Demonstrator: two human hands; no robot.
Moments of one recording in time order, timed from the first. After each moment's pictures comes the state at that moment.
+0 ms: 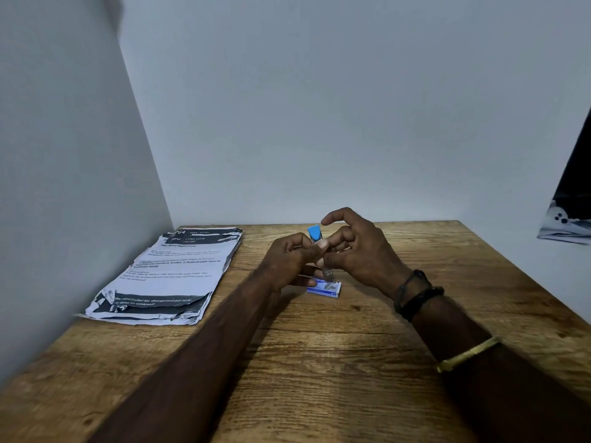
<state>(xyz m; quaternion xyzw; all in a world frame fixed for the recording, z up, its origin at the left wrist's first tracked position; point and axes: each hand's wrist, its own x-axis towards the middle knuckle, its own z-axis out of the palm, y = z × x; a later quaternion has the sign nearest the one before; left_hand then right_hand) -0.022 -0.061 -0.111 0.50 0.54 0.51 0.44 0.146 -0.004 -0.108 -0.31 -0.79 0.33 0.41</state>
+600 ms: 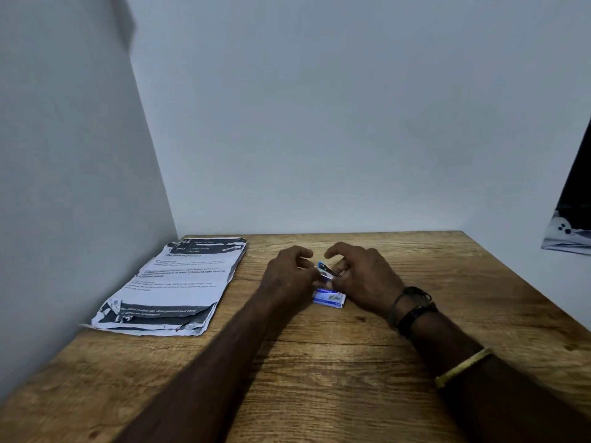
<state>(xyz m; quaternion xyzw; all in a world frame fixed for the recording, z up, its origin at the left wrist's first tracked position) -0.025 -0.053 -0.125 0.53 0.66 0.47 0.25 0.145 0.002 -0.127 -0.40 -0.84 0.19 0.31</state>
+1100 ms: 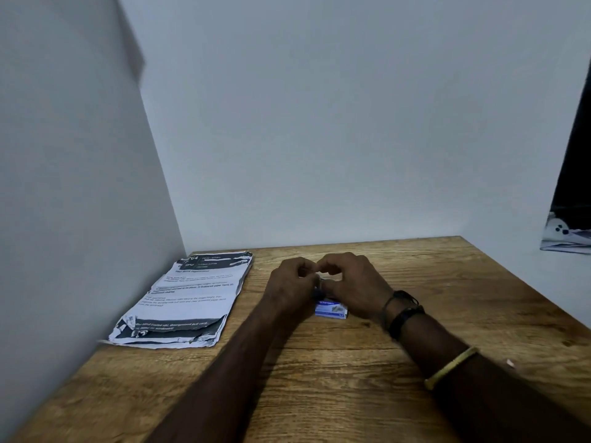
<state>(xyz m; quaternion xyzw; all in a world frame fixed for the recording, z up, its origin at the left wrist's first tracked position) -0.028 -0.063 -0.116 0.57 0.66 0.44 0.20 0.127 -0.016 -0.116 -0.38 -0.83 0.22 0.33</state>
